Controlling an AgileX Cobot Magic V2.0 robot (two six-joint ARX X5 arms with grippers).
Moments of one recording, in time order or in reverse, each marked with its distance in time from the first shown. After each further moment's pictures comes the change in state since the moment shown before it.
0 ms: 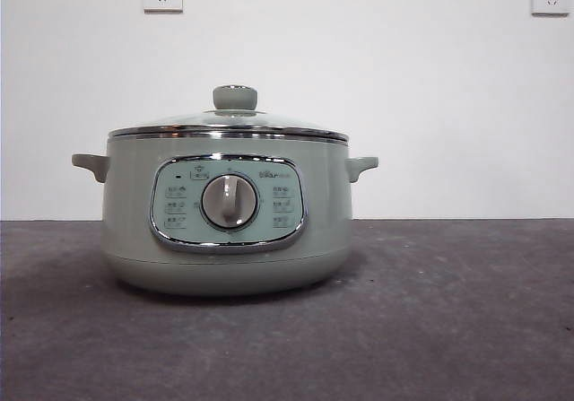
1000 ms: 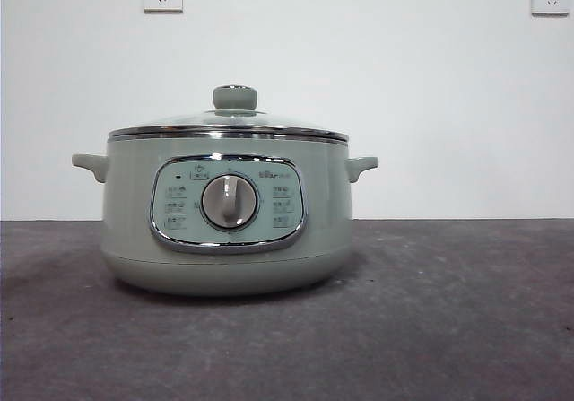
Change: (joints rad) left arm 0.538 -0.800 -0.937 0.739 -0.045 0.148; right arm 0.000 0.054 0.000 0.000 0.000 0.000
